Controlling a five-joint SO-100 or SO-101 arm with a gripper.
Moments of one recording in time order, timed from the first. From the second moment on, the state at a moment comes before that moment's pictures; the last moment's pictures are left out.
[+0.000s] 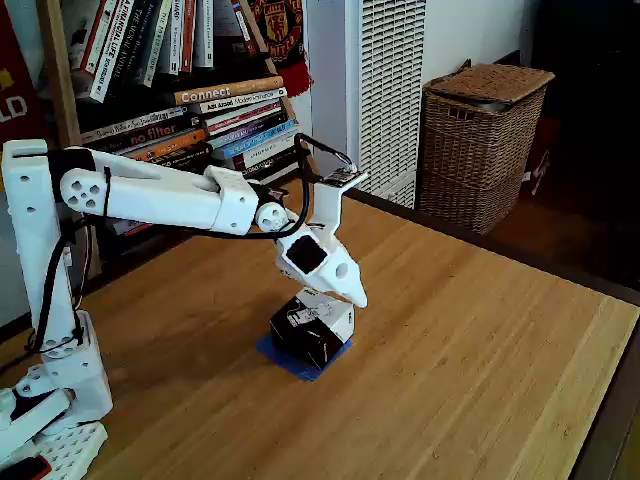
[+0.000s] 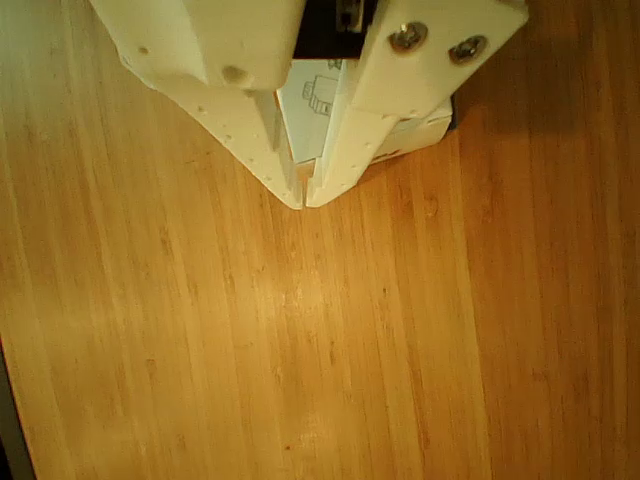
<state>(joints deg) 19.6 81.8 108.5 29.1 -108.5</state>
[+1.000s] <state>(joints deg) 18.6 79.9 107.8 32.7 -109.9</state>
